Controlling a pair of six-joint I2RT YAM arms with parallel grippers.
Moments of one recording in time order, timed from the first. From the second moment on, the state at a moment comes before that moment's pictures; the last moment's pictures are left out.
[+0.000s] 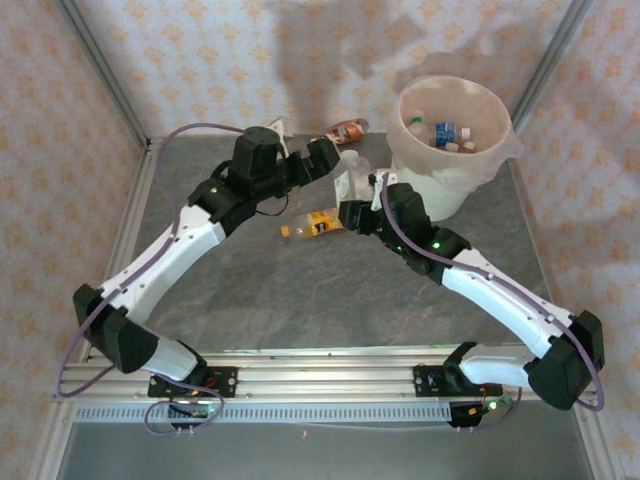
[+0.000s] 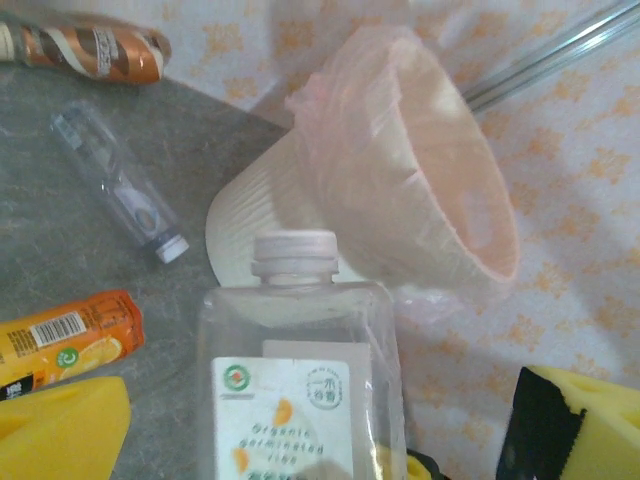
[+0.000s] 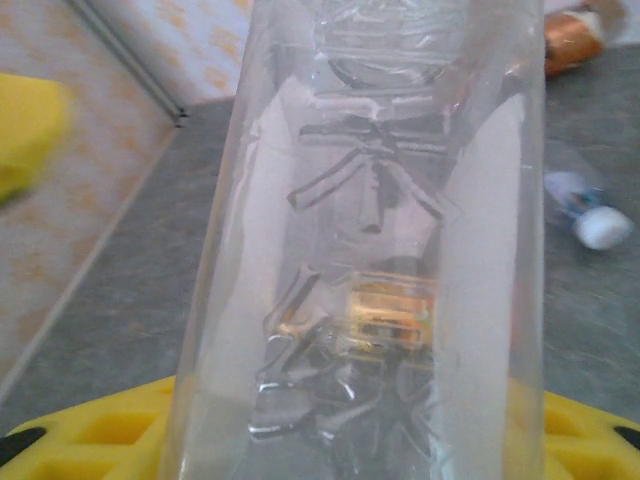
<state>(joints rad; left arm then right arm) -0.55 1.44 1.49 -0.43 0.10 -0.88 0.67 1.19 1.04 -0.31 0.09 0.47</state>
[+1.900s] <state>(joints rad) -0.53 1.03 0.89 -0.50 -0.21 -1.05 0.03 1.97 2.27 -1.09 0.42 0.06</state>
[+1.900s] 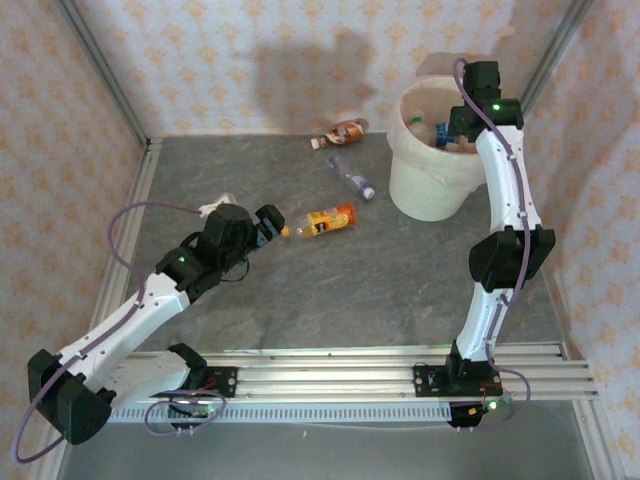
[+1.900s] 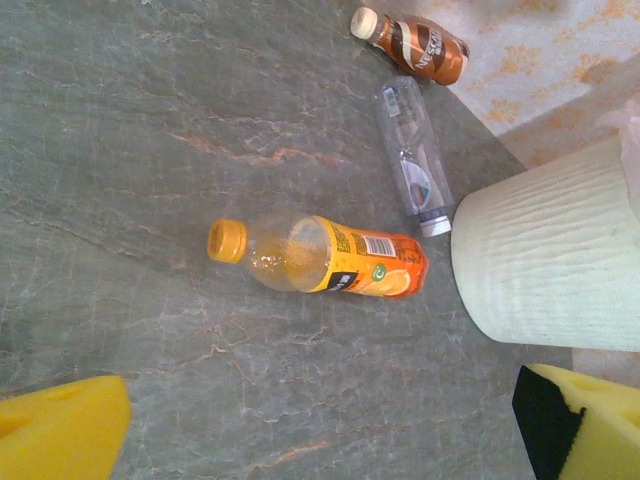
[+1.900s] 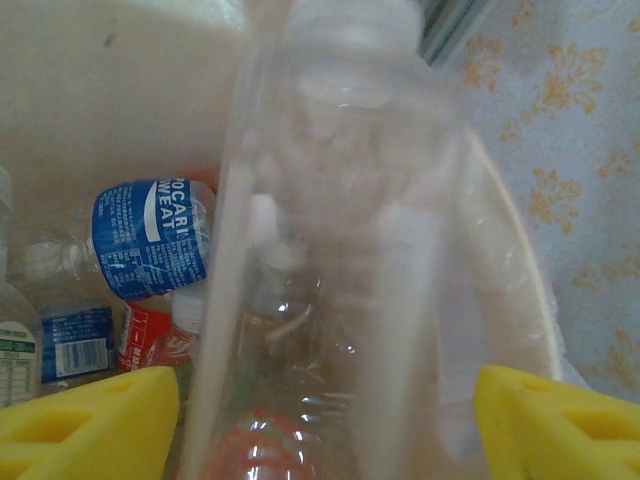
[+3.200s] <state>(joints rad) -0.51 1.13 0.88 -0.52 -0.22 -1.15 0.40 1.66 1.81 -0.63 -0.24 0.19</state>
